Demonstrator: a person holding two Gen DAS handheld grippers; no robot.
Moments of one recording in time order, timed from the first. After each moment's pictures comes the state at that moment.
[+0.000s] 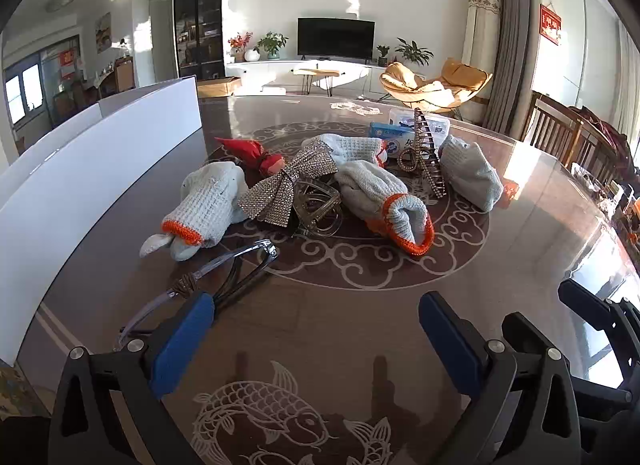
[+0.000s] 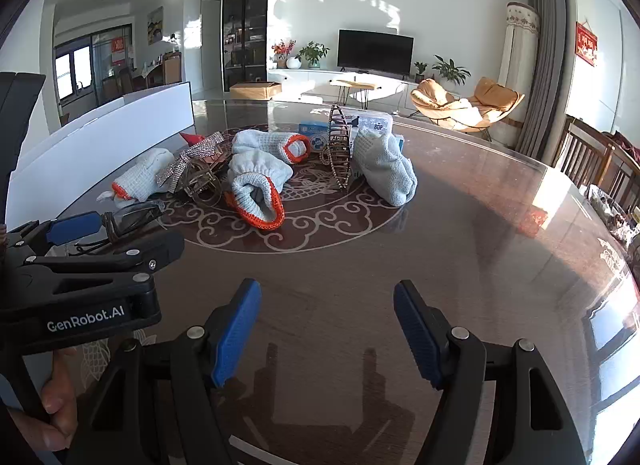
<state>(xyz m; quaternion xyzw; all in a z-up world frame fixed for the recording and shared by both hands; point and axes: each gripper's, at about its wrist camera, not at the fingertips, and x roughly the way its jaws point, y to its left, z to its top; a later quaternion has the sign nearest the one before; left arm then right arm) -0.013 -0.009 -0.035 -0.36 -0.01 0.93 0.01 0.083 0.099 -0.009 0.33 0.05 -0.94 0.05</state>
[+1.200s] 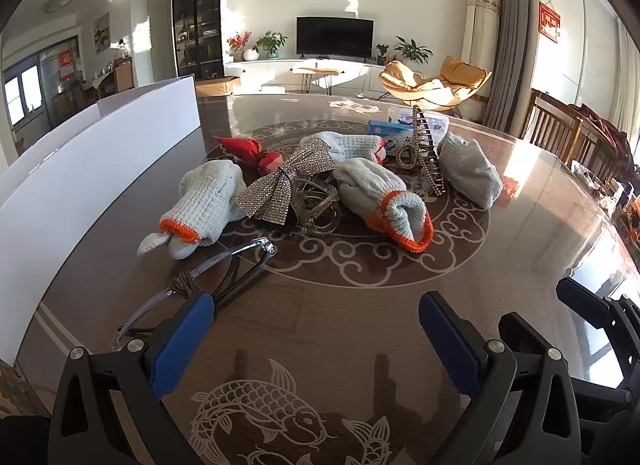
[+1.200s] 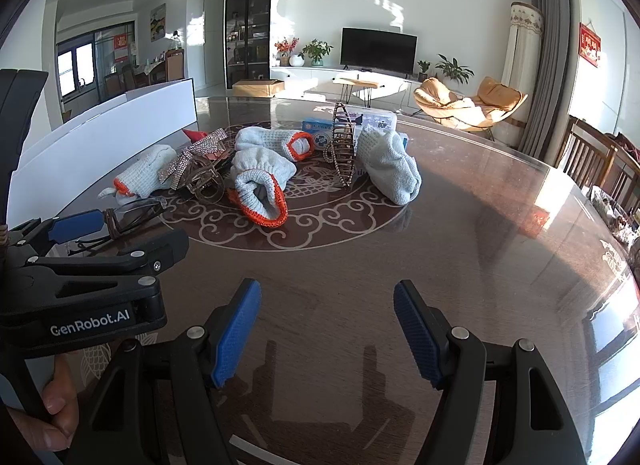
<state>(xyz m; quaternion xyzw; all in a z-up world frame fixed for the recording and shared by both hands) -0.013 -0.008 -0.038 -0.36 -0.01 0.93 0.01 0.082 0.097 -0.010 0.34 0.05 -0.94 0.06</state>
